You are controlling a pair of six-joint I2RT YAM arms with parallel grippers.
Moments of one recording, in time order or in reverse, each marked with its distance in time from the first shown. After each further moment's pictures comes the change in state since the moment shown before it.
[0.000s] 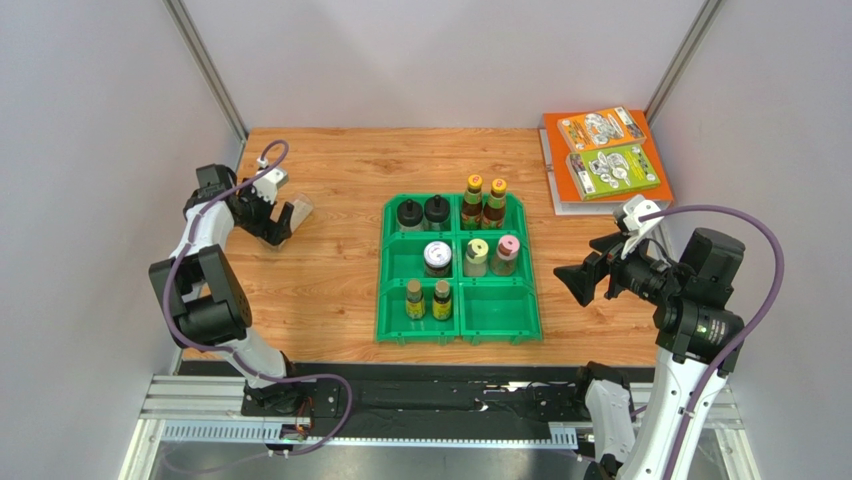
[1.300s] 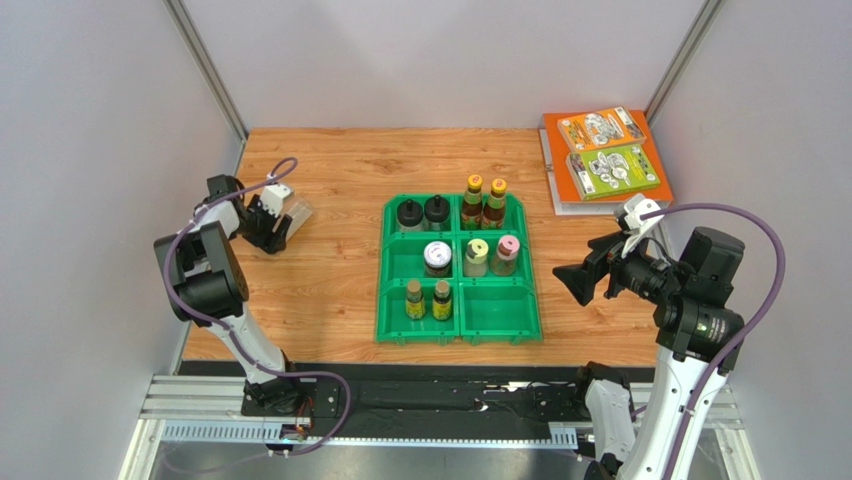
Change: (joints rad) left arm 0.012 0.177 -0.009 0.074 -0.098 0.098; right arm 0.000 0.006 0.000 0.001 -0.015 0.019
